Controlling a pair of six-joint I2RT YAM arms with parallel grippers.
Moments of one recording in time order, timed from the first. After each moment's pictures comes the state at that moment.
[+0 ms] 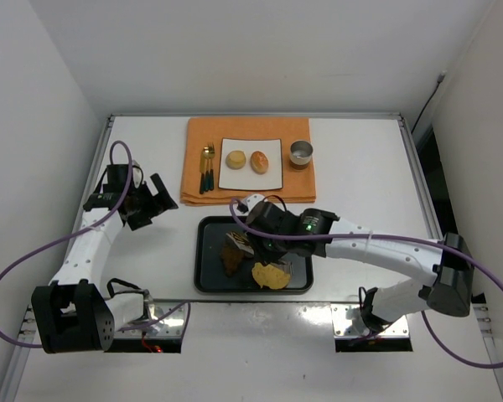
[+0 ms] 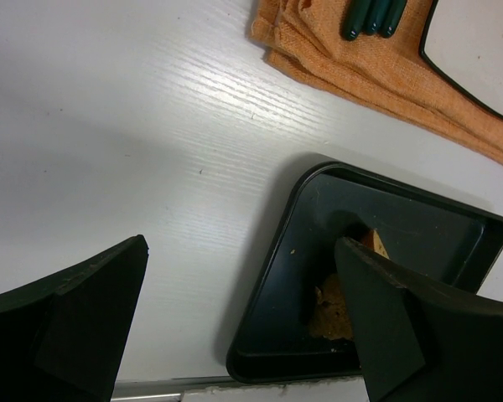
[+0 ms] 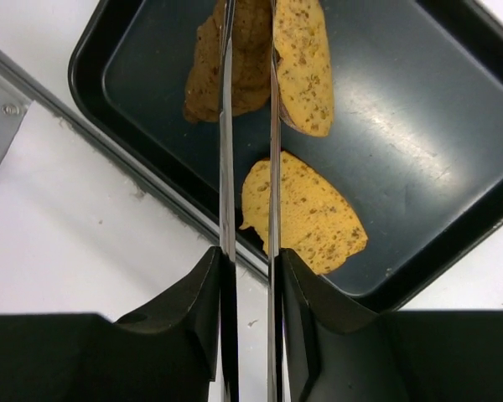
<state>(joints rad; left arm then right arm) 0.08 1.14 0.85 -0.66 0.18 -0.48 1.12 1.39 1.11 -0.73 0.12 0.45</state>
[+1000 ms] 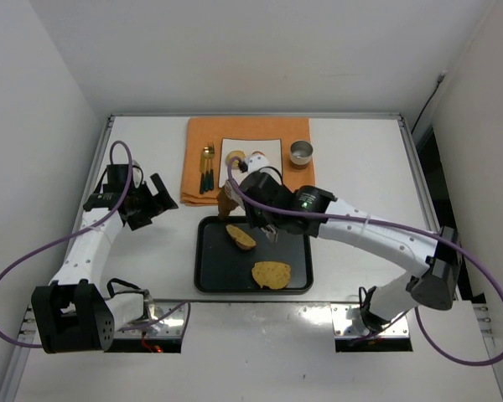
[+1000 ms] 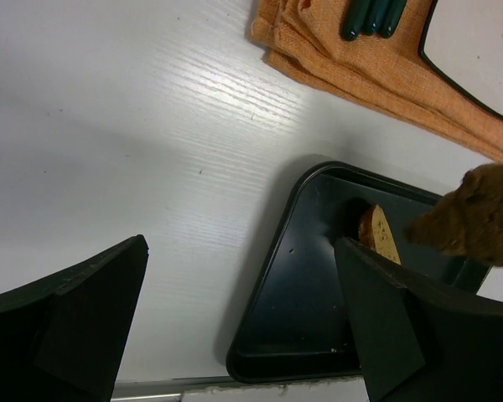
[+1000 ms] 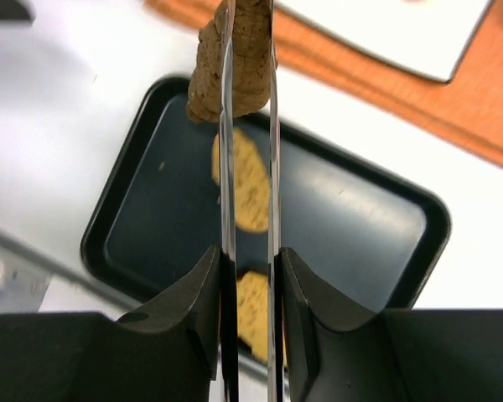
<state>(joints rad) 0.08 1.14 0.85 -0.66 0.18 -0.48 1.06 1.48 1.35 -0.71 0.39 0.49</state>
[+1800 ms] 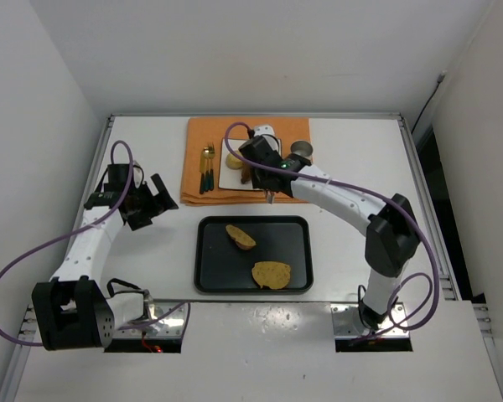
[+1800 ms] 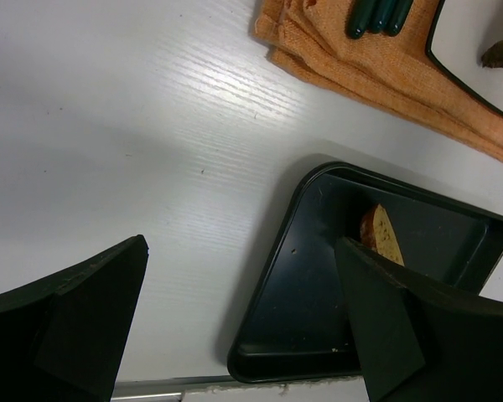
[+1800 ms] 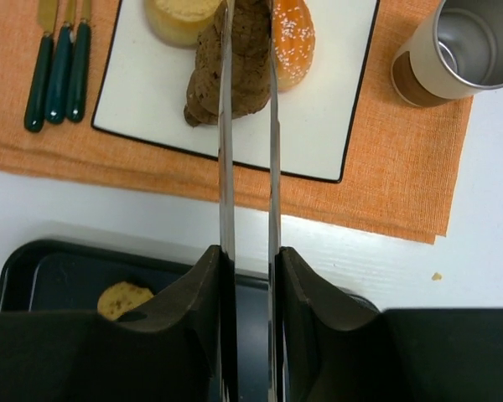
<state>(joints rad) 0.08 1.15 0.86 -0.66 0.18 -0.48 0.78 1.80 1.50 -0.56 0.47 0.40</state>
